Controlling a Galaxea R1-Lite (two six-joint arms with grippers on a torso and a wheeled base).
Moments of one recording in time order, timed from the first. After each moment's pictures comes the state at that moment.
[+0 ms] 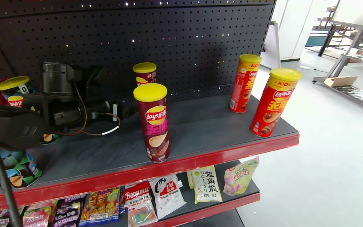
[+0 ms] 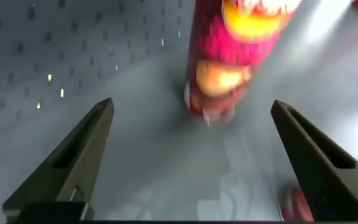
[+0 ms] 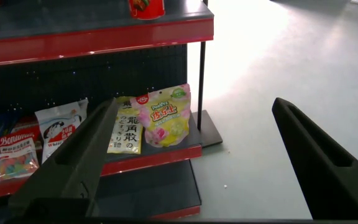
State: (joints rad) left arm -0.26 1.74 -1.00 -0.37 -0.12 0.03; right arm 0.00 0.00 0.00 0.00 0.02 0.00
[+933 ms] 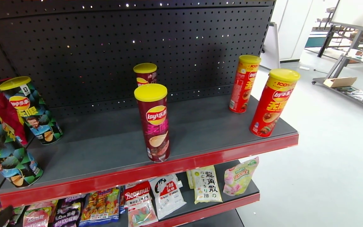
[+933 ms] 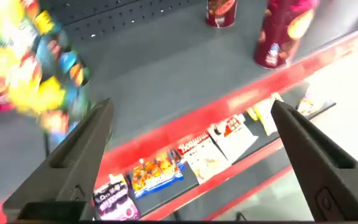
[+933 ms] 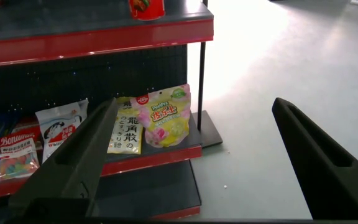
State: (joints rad) left arm -0.07 0.47 -0.42 0.10 -0.14 0.11; right arm 0.00 0.00 0.00 0.00 0.02 0.00
